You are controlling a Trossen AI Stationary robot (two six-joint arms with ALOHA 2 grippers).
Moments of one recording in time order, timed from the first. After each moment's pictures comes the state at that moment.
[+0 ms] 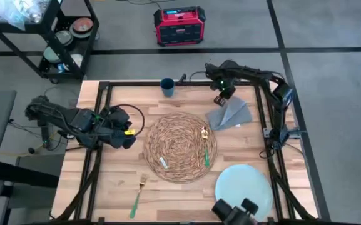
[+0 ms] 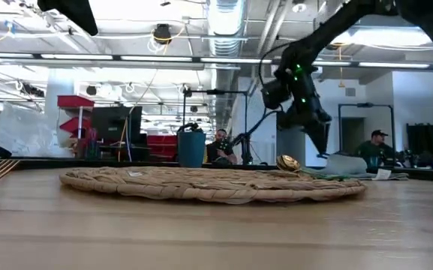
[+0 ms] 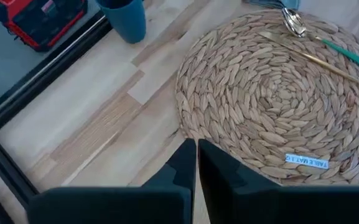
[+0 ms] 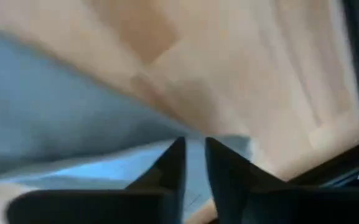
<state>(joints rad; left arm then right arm) -0.37 1.10 1.24 -1.37 -0.66 -0.99 -0.77 1.98 1.52 -1.22 0.17 -0.10</state>
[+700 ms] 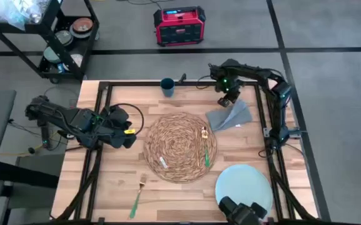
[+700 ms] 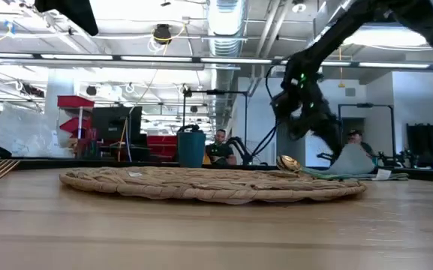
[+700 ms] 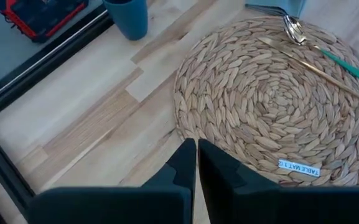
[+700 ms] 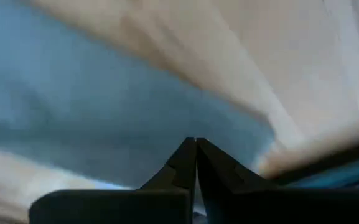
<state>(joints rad) -0.37 1.10 1.24 -1.37 -0.66 -1.03 -0.82 1.97 1.50 -1.42 0.10 -0.06</state>
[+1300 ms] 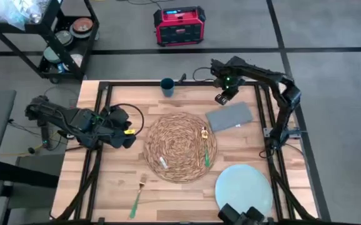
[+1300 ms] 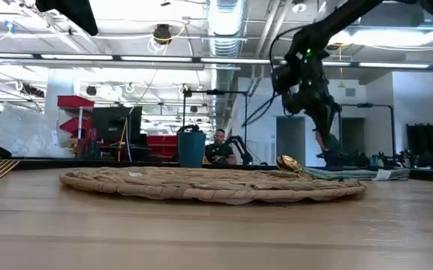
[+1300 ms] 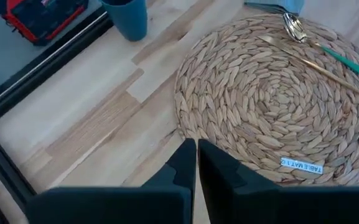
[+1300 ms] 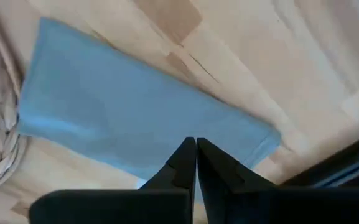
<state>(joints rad) -0.37 1.10 1.24 -1.37 -0.66 -1.02 -0.76 1.88 1.49 -1.31 0.01 0.00</state>
